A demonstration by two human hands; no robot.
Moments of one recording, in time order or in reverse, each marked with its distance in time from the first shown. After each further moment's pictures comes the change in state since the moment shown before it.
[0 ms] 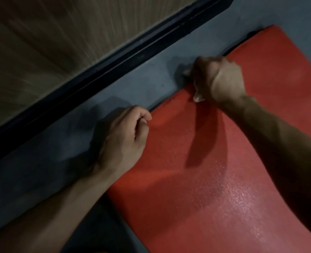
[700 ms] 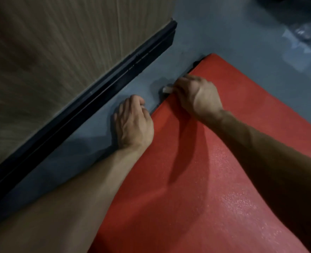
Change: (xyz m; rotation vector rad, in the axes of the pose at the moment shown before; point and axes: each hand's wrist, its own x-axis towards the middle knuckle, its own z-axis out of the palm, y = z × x) left_hand 0.125 0.053 0.103 0.166 0.184 -0.022; right_hand 0.008 0.071 -0.007 0.068 0.188 0.069
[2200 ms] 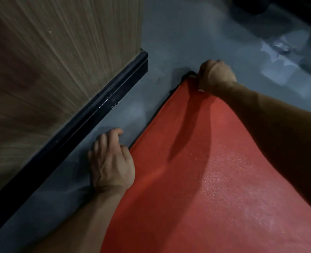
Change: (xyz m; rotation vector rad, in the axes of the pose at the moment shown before) left_hand 0.006 0.012 0.004 0.164 -0.093 -0.025; right_hand 0.099 0.148 -0.018 -0.101 -0.325 0.530
